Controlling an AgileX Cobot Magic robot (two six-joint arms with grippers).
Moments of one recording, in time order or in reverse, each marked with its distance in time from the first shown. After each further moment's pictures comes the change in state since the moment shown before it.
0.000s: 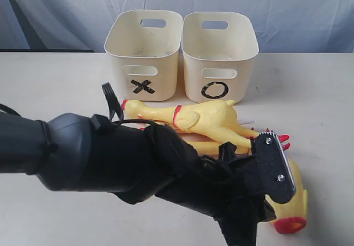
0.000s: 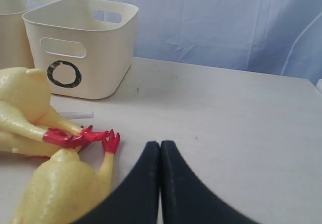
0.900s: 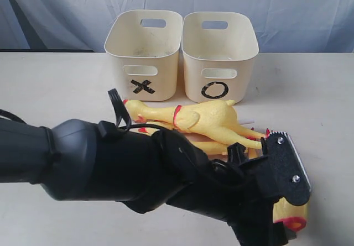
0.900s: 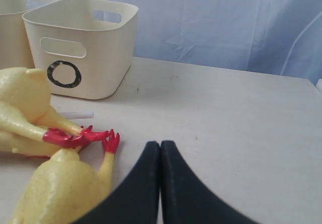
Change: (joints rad) left arm -0.049 0.000 -0.025 -0.064 -0.043 0.000; right arm 0.000 0.000 0.000 0.000 0.000 0.000
